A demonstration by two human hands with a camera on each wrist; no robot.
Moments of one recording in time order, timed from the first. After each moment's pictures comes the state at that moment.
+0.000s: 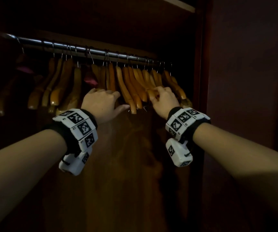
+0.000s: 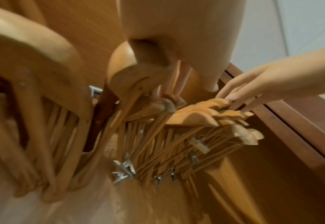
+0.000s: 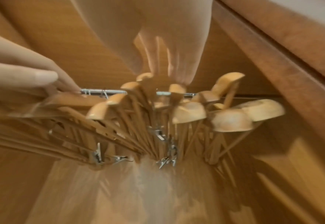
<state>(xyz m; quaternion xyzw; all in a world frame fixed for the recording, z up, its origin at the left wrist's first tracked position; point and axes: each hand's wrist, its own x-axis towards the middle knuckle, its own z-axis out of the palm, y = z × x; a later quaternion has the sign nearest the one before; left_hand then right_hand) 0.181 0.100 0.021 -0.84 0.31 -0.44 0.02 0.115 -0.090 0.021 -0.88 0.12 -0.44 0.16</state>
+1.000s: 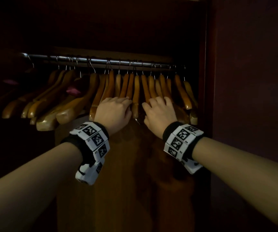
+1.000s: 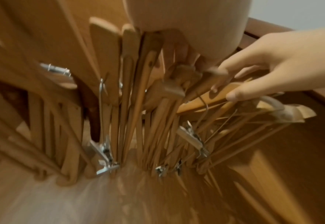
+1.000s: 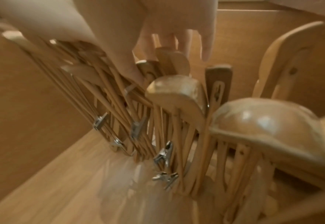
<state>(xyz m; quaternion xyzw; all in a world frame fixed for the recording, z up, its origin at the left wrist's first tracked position) 0.193 0.002 0.018 -0.82 0.28 -0.51 -0.02 0.152 -0.154 0.013 -0.88 -0.05 -0.45 -0.18</state>
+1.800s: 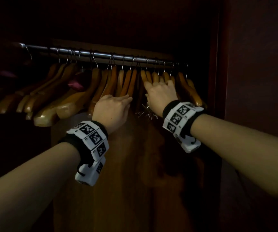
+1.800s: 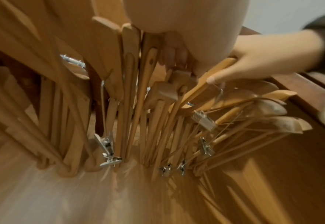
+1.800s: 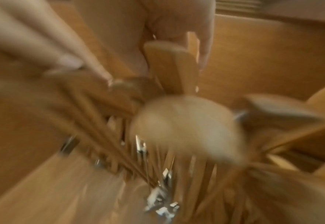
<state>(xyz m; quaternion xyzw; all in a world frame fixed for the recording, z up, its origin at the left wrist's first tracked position) 0.220 0.036 0.008 -0.76 0.31 -0.57 -0.03 0.168 -0.121 0.053 -0.87 0.01 -0.47 -0.17</state>
